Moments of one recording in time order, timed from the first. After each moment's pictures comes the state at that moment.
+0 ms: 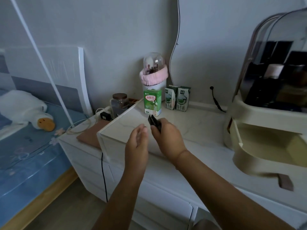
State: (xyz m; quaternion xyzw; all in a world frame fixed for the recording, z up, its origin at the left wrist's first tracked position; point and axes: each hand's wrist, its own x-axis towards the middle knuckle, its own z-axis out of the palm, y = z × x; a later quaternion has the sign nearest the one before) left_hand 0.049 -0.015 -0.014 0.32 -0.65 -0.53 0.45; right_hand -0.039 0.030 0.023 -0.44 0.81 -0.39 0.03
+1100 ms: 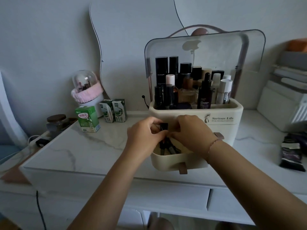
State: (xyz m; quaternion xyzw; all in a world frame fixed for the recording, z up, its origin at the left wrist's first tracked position) left_hand -0.073 0.119 0.065 0.14 -0.89 -0.36 0.26; right_hand -0.150 0.250 0.086 -0.34 0.92 -0.18 -0.07
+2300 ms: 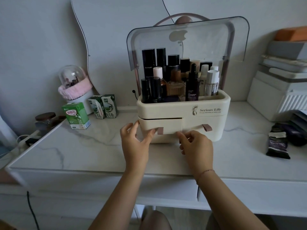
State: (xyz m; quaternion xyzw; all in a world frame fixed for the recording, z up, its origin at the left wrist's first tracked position) left_hand -0.102 0.127 -0.018 0.19 -0.76 -0.44 0.45; right_hand -0.155 0.279 -0.016 -0.10 0.82 -0.55 -0.11
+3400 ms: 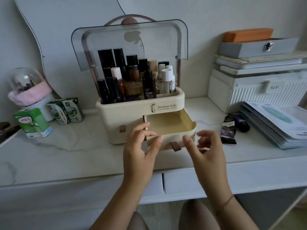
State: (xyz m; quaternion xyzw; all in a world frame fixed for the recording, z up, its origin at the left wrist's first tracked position) left_hand -0.086 0.238 -0.003 -0.03 -0.80 -0.40 0.45; right_hand -0.108 0.395 0.000 -0.09 0.74 -0.64 -0.17
